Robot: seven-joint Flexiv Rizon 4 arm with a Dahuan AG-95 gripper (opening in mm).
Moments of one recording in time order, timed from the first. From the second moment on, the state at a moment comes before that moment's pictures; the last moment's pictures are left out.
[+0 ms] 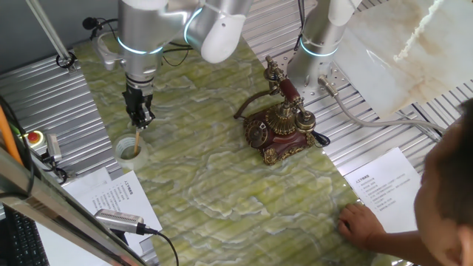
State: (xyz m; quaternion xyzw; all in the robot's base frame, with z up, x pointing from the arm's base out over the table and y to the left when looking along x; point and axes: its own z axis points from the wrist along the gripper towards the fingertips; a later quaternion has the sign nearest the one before) arm 0.637 -0.006 0.101 -0.05 0.99 0.02 0.16
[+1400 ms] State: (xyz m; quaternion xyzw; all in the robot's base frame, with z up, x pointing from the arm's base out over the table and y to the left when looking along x) arm 0.647 -0.001 0.088 -0.05 0.98 0.02 0.17
